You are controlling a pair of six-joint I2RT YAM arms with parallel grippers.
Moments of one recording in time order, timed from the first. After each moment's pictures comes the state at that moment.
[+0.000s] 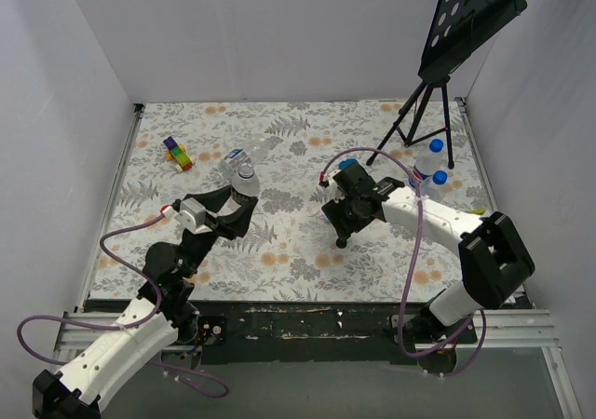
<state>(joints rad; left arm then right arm) -0.60 0.45 0.27 0.56 0.07 -0.09 0.71 1.50 1.01 -0.64 0.00 0.02</state>
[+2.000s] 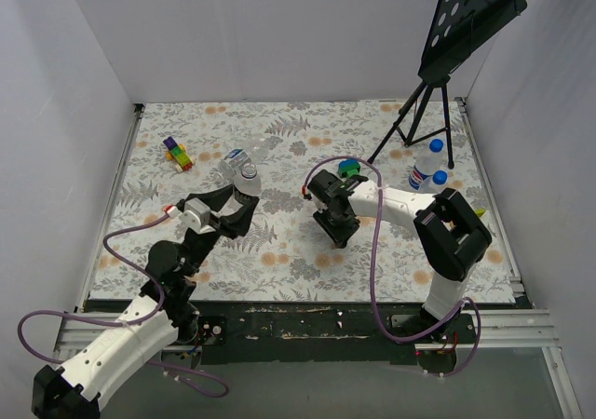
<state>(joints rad) -0.60 0.48 0.25 0.62 0.04 -0.06 0.80 1.79 1.17 -0.77 0.05 0.08</state>
